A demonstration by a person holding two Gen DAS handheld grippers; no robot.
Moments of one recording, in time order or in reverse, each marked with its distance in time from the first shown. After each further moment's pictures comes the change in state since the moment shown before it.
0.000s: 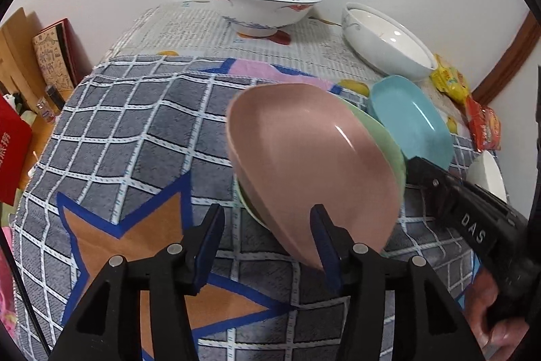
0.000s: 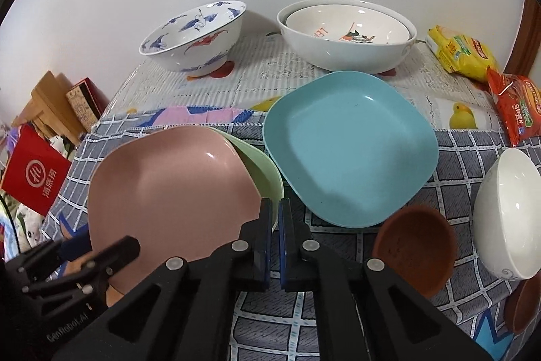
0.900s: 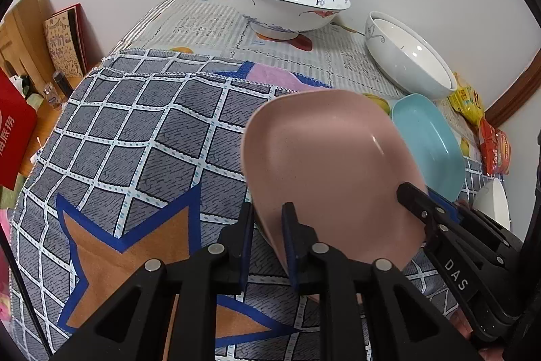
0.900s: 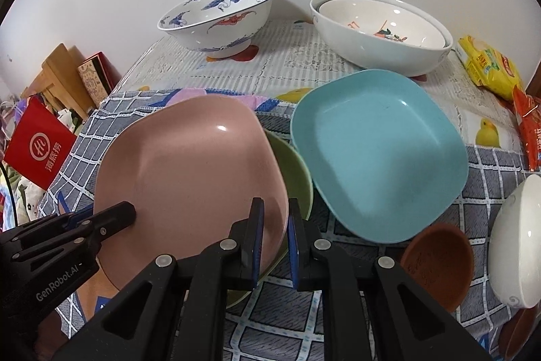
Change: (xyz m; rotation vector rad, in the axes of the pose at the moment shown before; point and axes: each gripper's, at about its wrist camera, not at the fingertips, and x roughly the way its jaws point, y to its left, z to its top) left arm 0.012 0.012 0.014 -0.093 0.002 0.031; right arm 0.019 0.015 0.004 -0.109 0.044 0.027
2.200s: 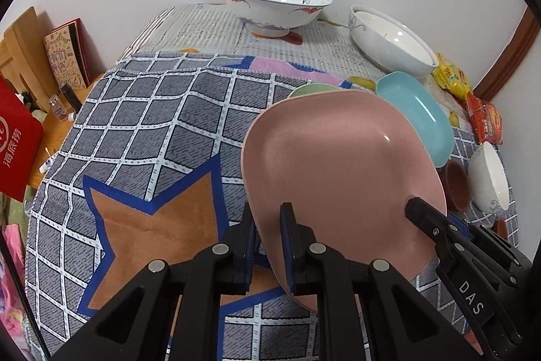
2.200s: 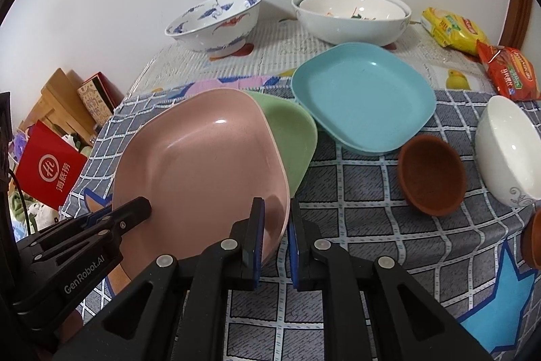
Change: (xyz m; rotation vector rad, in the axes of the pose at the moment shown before) left arm -0.026 0.010 -0.028 0.089 -0.017 0.005; right arm -0.042 0.017 -0.050 0.143 -0.019 -0.003
